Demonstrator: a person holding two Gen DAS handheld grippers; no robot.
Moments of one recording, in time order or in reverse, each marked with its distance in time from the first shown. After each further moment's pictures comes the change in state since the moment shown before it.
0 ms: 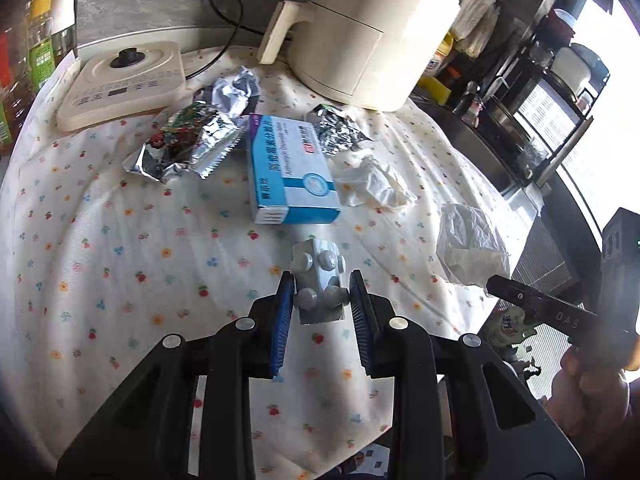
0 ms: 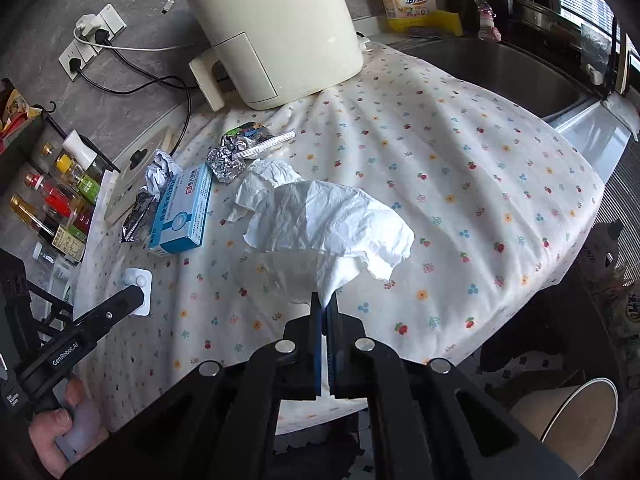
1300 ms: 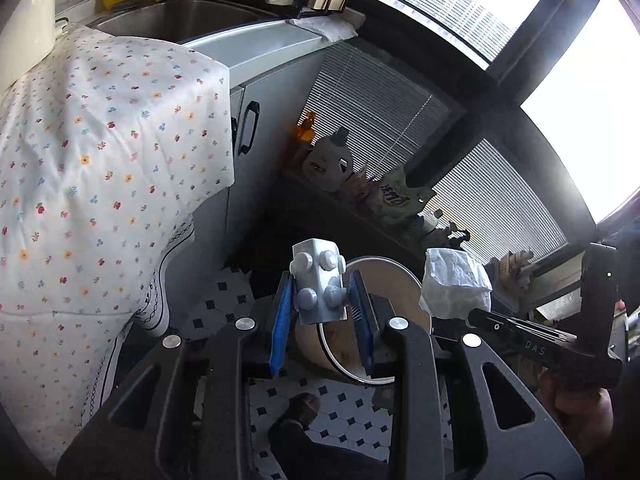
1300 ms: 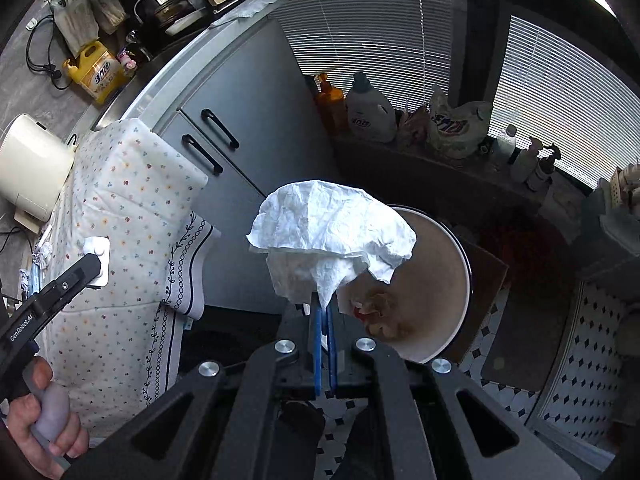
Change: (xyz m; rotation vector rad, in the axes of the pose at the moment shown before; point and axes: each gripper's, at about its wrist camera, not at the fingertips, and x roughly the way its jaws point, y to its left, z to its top) left arm 0.087 -0.364 -0.148 0.445 0.293 -0.338; right arm -0.172 -0.348 -0.223 0.614 -0.011 -0.340
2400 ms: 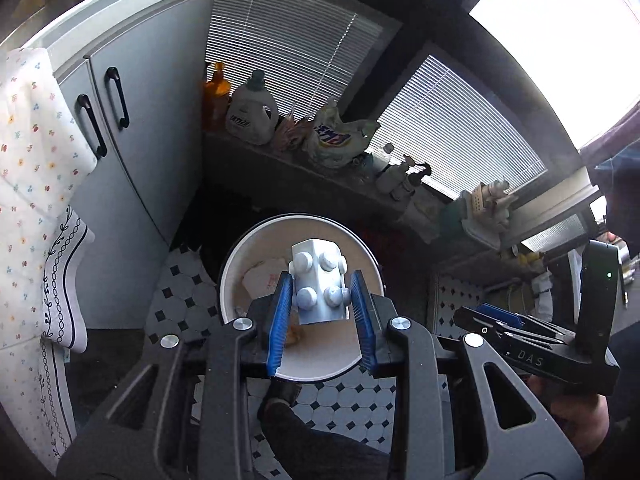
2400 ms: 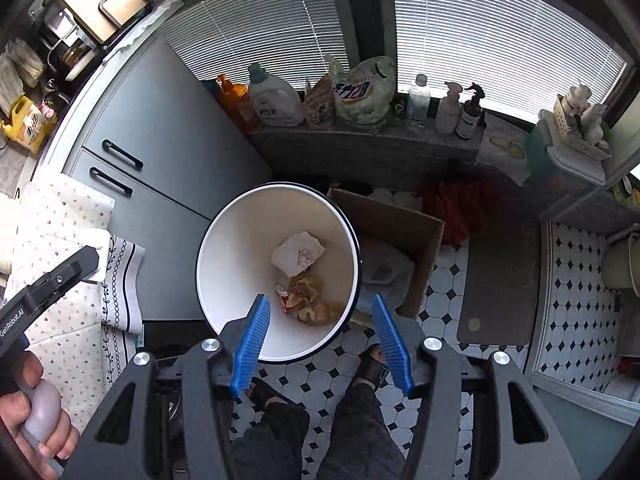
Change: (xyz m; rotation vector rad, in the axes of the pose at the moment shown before) left arm 0.103 -0.111 -0.010 0.183 0.192 -0.122; right arm -0.001 -0.125 -0.027 0.205 0.003 -0.117
